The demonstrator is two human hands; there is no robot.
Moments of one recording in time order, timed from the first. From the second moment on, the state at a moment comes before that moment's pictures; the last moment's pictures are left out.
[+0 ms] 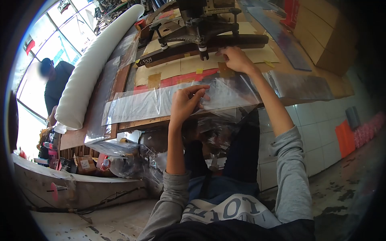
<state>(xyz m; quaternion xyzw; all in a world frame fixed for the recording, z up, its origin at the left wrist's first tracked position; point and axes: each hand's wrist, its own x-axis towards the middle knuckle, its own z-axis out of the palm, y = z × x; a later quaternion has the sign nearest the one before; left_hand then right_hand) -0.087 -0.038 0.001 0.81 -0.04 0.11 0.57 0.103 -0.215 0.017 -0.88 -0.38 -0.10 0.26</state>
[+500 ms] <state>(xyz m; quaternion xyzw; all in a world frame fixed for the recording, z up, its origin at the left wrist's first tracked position) -0.081 -0.045 0.001 0.82 0.00 0.21 0.53 0.055 -0.216 0.029 -0.91 -0.40 0.01 0.12</state>
